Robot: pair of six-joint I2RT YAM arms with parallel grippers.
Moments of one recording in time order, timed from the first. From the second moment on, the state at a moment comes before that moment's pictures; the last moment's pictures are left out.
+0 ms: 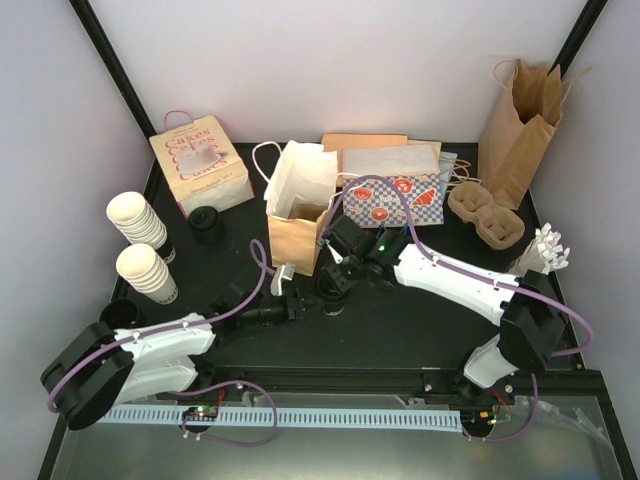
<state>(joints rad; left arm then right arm) -0.76 1.07 0.22 0.40 0.47 -1.08 0.93 1.54 1.20 -0.75 0.07 0.23</state>
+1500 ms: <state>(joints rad) -0.77 1.19 0.28 0.47 0.51 -1.18 0.92 1.48 1.08 -0.61 0.03 0.25</state>
